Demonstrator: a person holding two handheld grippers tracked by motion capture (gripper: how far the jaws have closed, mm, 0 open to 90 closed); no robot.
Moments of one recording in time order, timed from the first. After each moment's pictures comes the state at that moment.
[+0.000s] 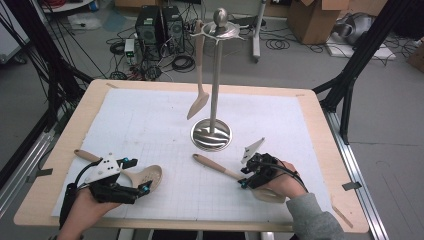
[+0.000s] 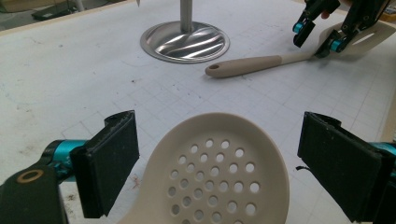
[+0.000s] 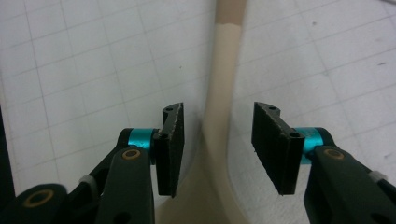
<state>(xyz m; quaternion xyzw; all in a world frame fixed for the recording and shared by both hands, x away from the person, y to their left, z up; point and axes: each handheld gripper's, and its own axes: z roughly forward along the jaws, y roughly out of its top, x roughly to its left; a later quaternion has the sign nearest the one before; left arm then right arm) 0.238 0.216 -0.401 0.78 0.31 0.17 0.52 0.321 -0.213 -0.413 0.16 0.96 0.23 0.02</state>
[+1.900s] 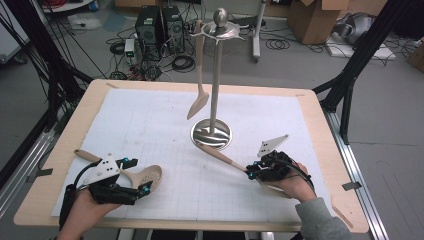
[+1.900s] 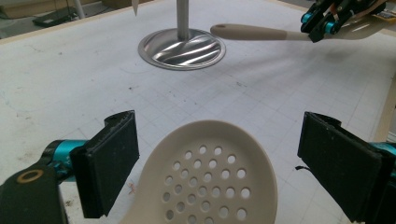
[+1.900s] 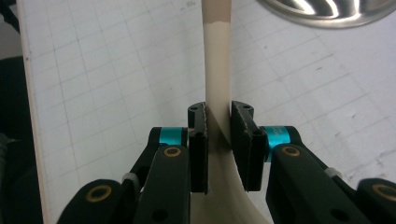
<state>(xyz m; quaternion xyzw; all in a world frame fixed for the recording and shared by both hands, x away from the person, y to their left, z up) 0.234 0.214 -0.397 0.78 0.30 0.17 0.52 0.314 -0.249 -0.396 0.22 0.91 0.34 0.04</state>
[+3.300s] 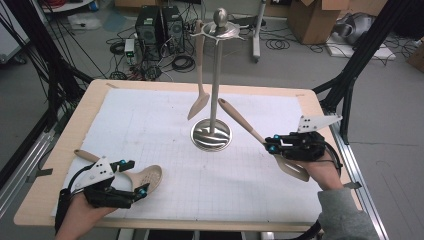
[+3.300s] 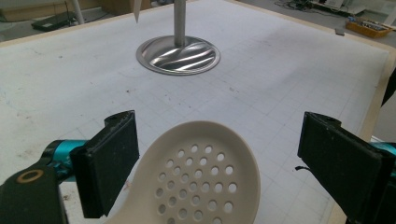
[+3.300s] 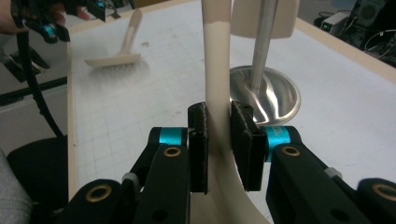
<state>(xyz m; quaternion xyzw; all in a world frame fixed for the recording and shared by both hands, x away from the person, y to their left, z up) 0.223 0.220 -0.392 0.77 0.30 0.17 0.54 0.317 -0.304 -0.315 0.21 0.84 0.50 0.08</state>
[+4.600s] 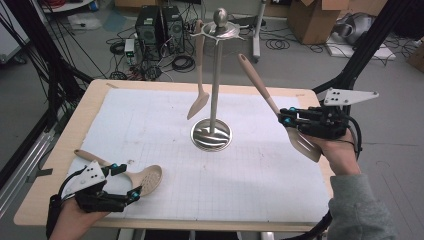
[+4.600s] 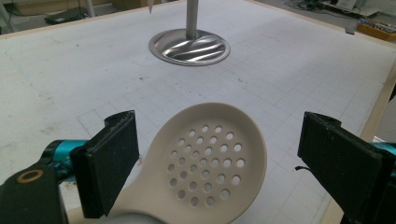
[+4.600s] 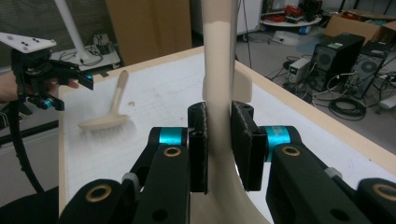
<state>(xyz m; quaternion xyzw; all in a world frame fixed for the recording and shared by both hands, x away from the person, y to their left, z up) 0.213 0.237 -0.396 0.76 0.32 0.18 0.53 0.324 -0.320 -0.248 0.23 0.79 0.55 0.13</state>
